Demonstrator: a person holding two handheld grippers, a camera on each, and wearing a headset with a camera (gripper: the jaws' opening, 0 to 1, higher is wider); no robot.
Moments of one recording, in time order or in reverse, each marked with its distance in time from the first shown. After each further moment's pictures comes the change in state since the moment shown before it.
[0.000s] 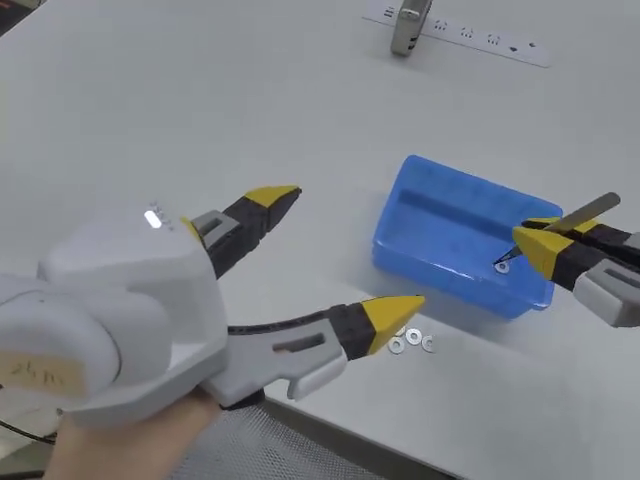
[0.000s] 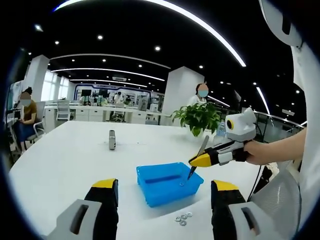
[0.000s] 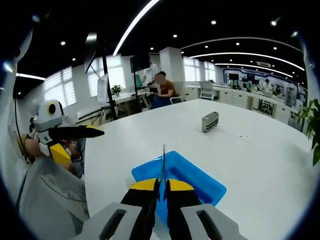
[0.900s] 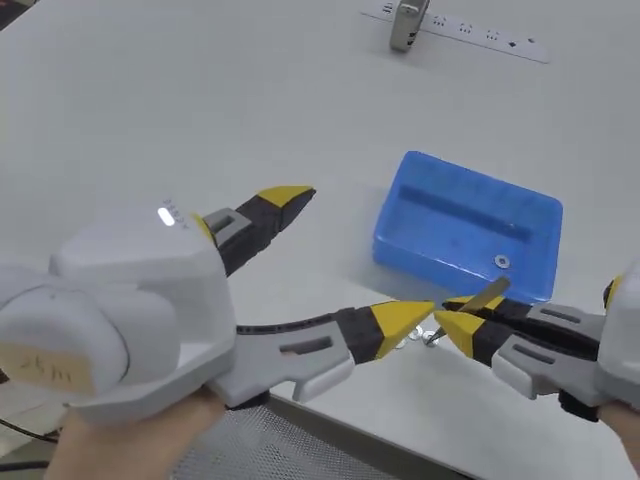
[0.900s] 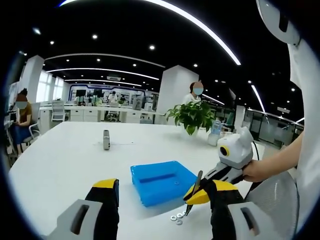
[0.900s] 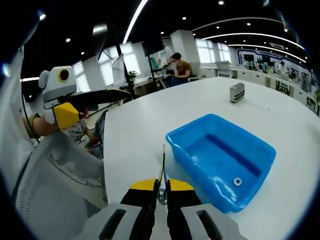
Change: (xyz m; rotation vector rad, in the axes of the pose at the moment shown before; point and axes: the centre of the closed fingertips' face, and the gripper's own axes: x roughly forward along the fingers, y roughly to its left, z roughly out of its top) left arm 0.002 -0.010 -0.002 0.019 0.014 -0.045; right arm 0.027 0.056 -0.071 0.045 0.143 0.162
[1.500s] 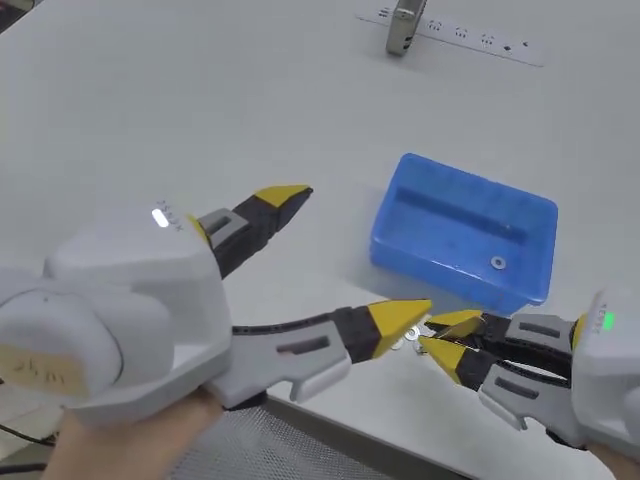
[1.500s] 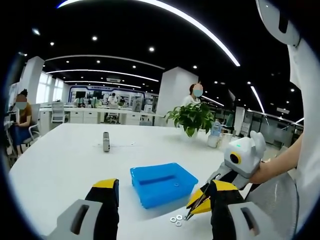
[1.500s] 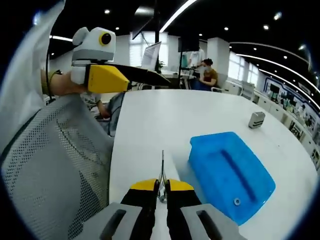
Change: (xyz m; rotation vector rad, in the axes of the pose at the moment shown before) left arm -0.001 -0.001 0.004 0.001 -0.021 -0.007; right arm -0.002 0.023 -0.005 -0.342 0.055 0.047
